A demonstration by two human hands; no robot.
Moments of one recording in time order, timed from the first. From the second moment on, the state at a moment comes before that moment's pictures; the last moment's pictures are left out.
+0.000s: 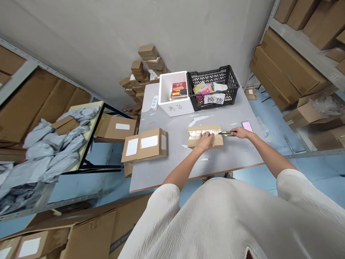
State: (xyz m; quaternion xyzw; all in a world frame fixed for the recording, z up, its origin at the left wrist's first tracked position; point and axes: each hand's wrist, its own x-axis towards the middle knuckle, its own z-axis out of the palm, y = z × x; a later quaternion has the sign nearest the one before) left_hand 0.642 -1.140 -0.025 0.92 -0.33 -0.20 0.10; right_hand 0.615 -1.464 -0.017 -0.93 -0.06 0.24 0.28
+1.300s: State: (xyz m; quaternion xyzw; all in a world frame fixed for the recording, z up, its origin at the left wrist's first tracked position) left_hand 0.681 -1.167 -0.038 0.94 -0.27 -0.16 0.15; right_hand 0.568 -1.440 -0.017 -0.98 -0.07 0.11 0.17
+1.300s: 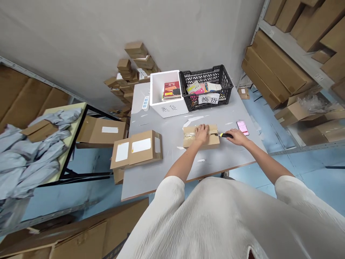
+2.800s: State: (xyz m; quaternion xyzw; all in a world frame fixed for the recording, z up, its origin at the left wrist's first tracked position) left_hand 0.667 -1.086 -0.022 0.97 -0.11 -0.18 0.11; right_hand 0.600 -1.357 -0.043 -0.90 -0.01 0.12 0.41
